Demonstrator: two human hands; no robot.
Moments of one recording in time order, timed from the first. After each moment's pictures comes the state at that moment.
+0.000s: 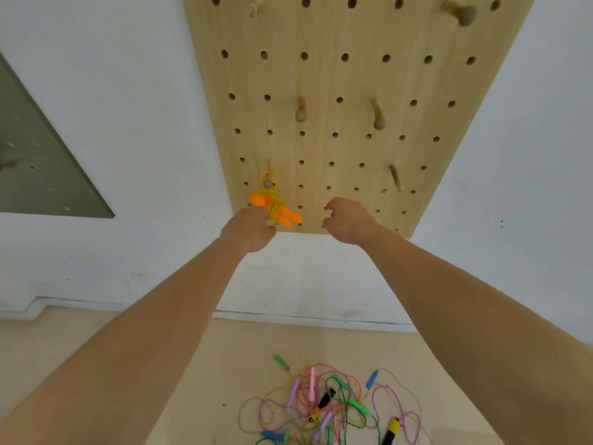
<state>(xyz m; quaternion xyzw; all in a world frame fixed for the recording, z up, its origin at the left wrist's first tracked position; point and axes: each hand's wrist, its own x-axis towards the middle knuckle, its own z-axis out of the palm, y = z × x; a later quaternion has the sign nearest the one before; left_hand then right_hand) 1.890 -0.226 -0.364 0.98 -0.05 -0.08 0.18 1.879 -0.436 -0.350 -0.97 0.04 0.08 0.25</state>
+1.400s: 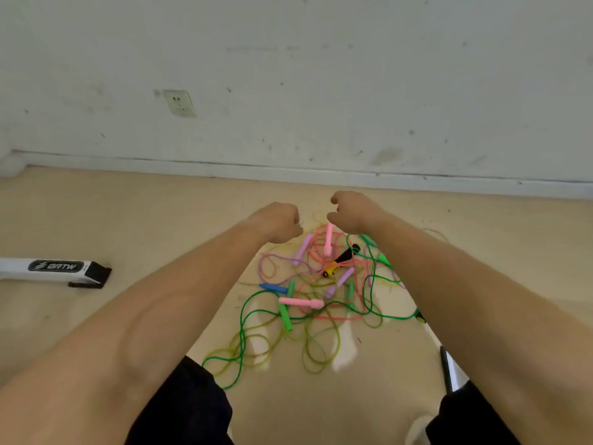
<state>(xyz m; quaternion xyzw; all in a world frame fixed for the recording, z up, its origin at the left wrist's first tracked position) 1.675 -0.260 -1.002 0.97 -0.10 -0.22 0.08 1.680 -0.448 -1.007 -0.97 -0.05 0.17 0.17</state>
